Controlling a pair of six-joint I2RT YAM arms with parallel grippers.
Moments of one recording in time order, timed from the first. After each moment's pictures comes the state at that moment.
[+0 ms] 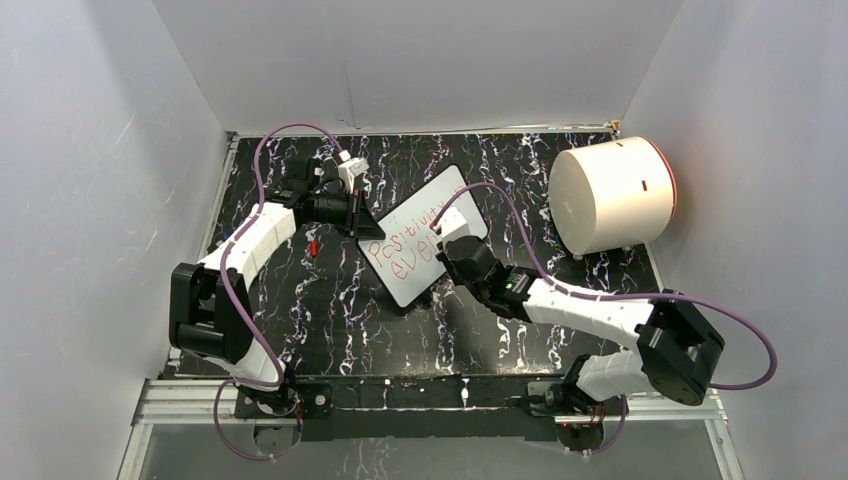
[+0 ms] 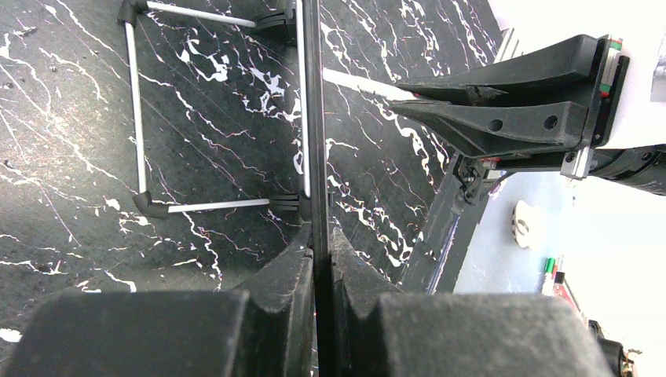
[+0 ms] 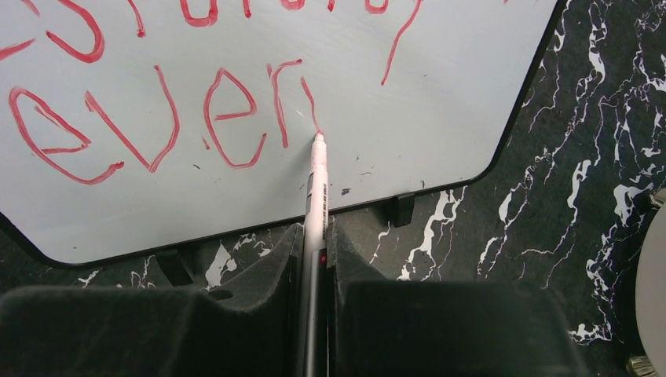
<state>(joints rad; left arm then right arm) -0.22 1.57 1.16 -0.53 0.92 0.01 0.99 1.32 0.77 -0.02 0.46 0.08</state>
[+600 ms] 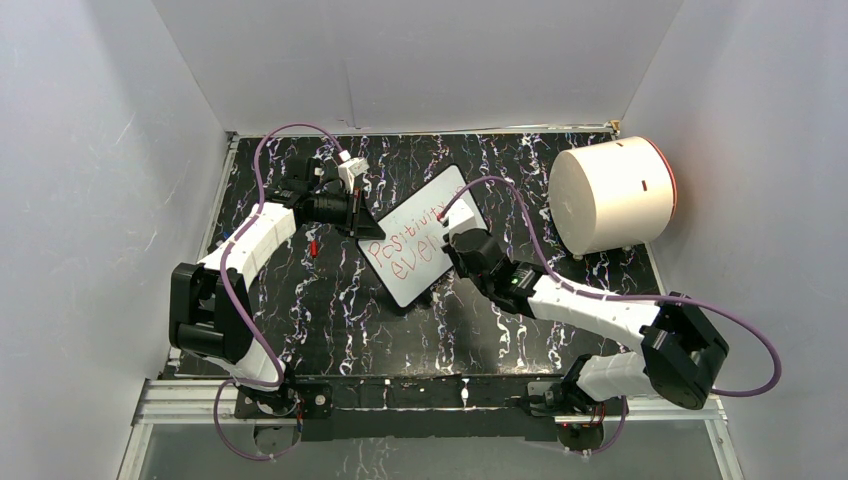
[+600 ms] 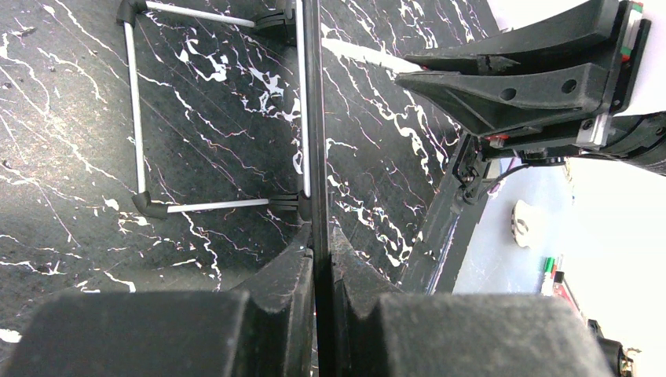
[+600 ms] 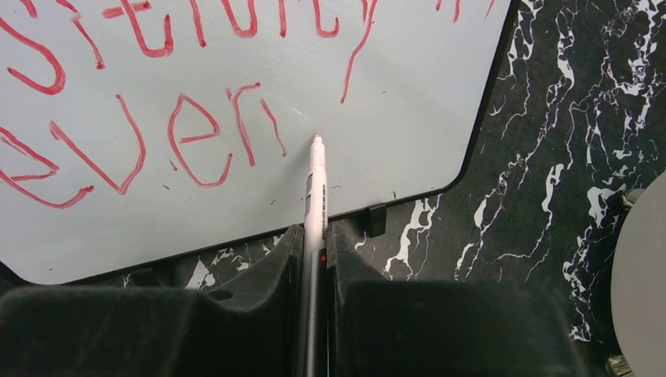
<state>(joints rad) -0.22 1.57 1.16 -0.53 0.93 0.01 0.94 1.30 0.76 -0.01 0.45 0.05</state>
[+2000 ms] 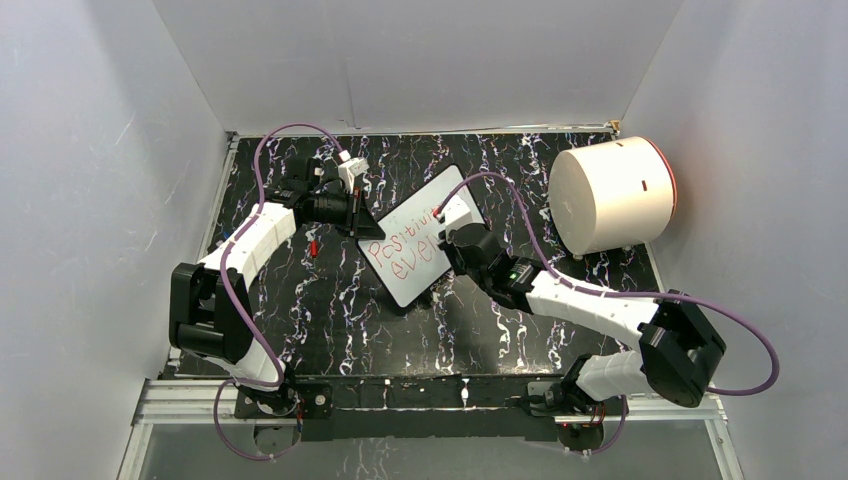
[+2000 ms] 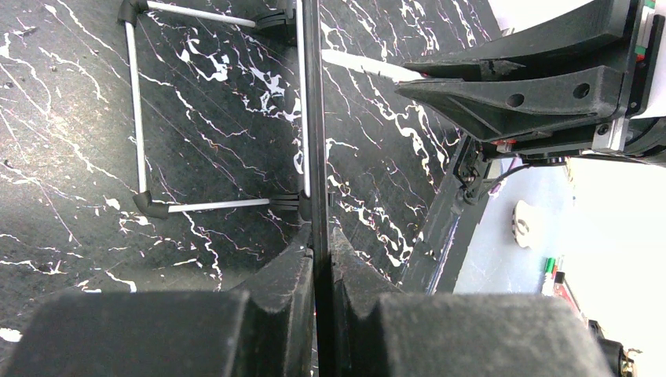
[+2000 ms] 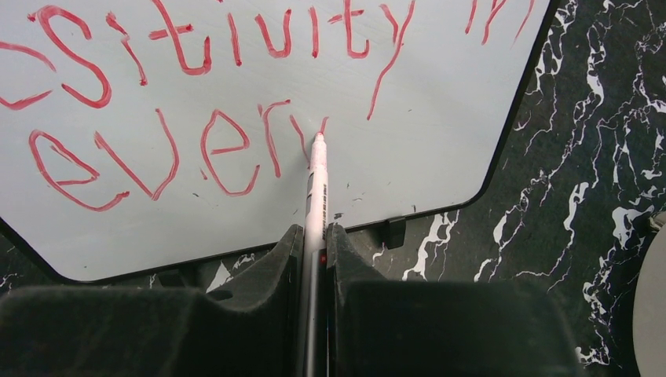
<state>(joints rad) -0.22 1.57 1.16 -0.53 0.92 0.01 0.93 1.32 0.80 -0.02 0.37 0.05</state>
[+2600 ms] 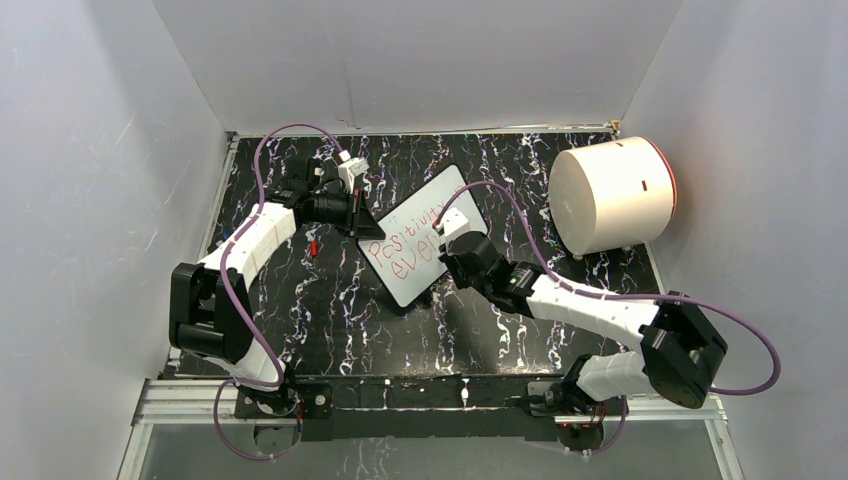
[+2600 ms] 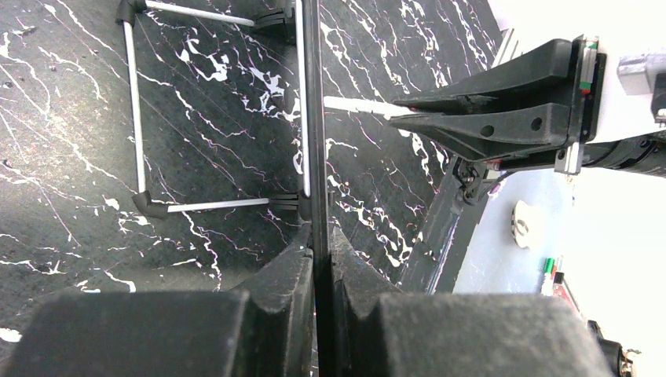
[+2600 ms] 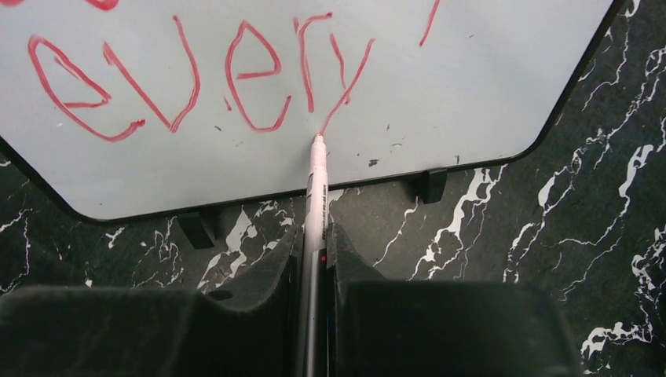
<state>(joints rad) -0.22 1.57 1.16 -0.53 0.92 0.01 0.95 1.31 0.78 -0.12 0.32 0.11</state>
